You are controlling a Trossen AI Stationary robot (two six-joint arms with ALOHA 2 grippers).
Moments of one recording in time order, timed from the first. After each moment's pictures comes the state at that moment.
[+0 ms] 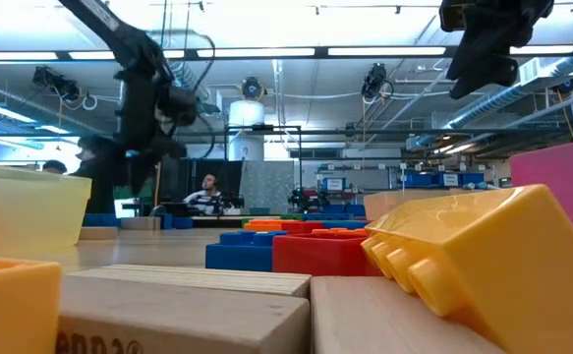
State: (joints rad) left arm 0.84 1.54 1.06 -1.08 -0.08 -0.56; right arm 0.06 0.94 0.87 -0.80 0.15 0.63
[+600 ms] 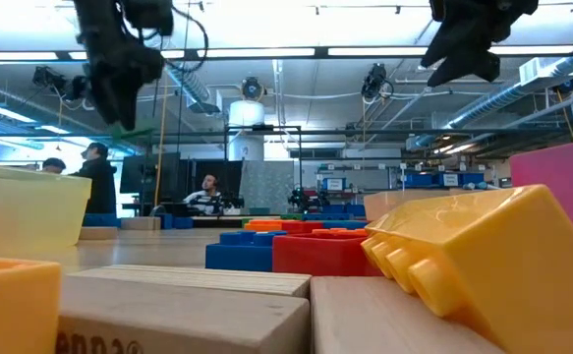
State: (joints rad) left arm 0.45 1.11 1.06 -1.21 -0.09 -0.52; right arm 0.05 0.95 0.87 -0.67 0.22 0.63
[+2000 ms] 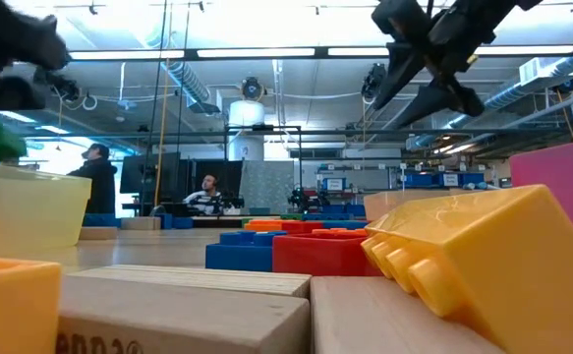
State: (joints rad) left arm -0.58 1.07 0.76 -1.08 -0.06 -0.80; right arm 0.05 1.25 0.87 -0.46 0.26 1.08
